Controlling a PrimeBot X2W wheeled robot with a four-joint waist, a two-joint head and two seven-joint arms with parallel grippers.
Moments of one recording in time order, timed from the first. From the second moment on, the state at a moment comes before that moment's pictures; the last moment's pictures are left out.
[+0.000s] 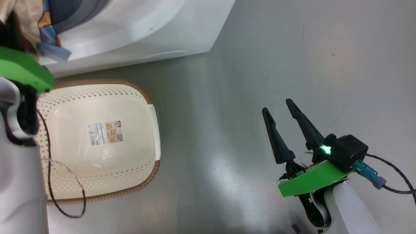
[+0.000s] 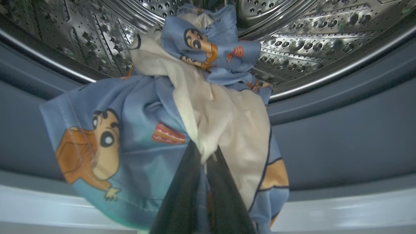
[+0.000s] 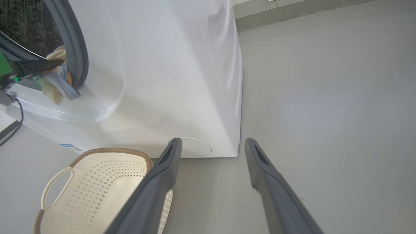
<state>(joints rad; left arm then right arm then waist) -0.77 0.15 0.08 0.22 -0.29 0.05 0.30 -0.30 -0.06 0.21 0.10 0.29 0.13 -0.26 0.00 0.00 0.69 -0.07</state>
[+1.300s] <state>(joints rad) -1.49 0.33 -0.01 0.73 -0.26 -0.11 -0.19 -0.31 -0.06 0.28 0.09 0.33 0.13 -0.26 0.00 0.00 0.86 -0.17</state>
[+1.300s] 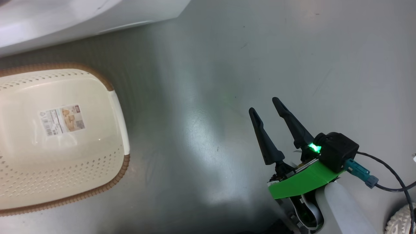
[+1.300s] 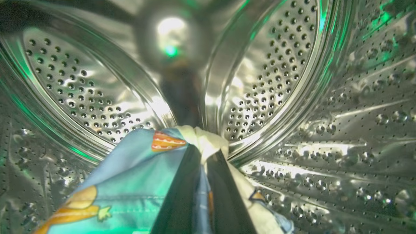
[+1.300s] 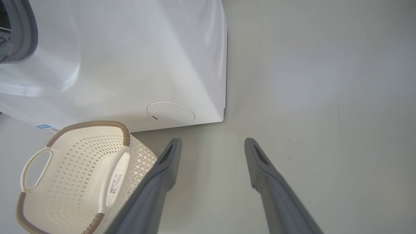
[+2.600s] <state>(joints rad) -1.30 0.27 -0.09 0.89 -0.33 -0.08 -0.25 -0.34 -0.06 0.24 0.13 0.32 0.13 -0.26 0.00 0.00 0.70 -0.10</state>
